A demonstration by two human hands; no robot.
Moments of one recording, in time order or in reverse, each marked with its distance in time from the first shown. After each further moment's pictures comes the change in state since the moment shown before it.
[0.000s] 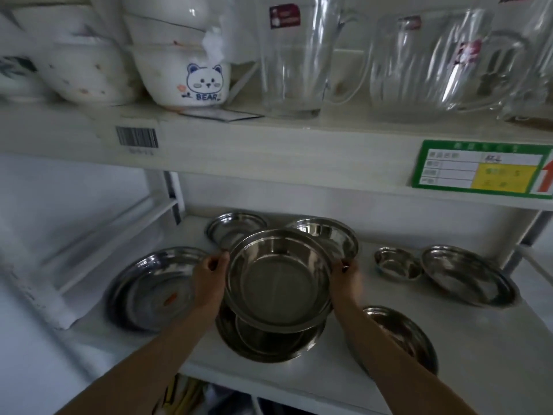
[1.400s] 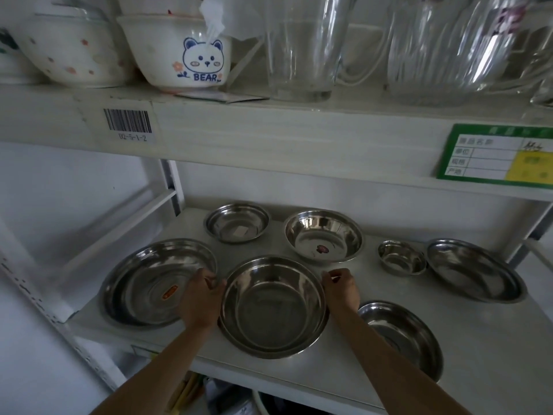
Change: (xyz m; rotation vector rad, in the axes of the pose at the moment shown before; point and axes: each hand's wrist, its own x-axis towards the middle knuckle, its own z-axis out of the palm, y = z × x) left_hand -0.017 -0.050 -0.017 0.491 -0.025 0.092; right_hand 0.005 0.046 0.015 -0.294 -0.120 -0.028
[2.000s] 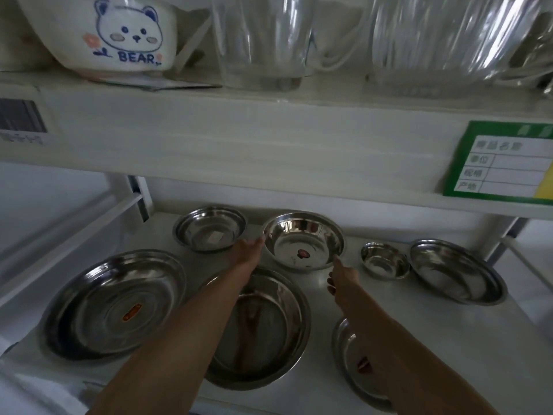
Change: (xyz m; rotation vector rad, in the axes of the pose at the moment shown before) left_hand 0.084 0.119 0.124 -0.149 -0.426 -0.174; right_hand 0.088 0.003 -0.020 0.552 -0.083 0.466
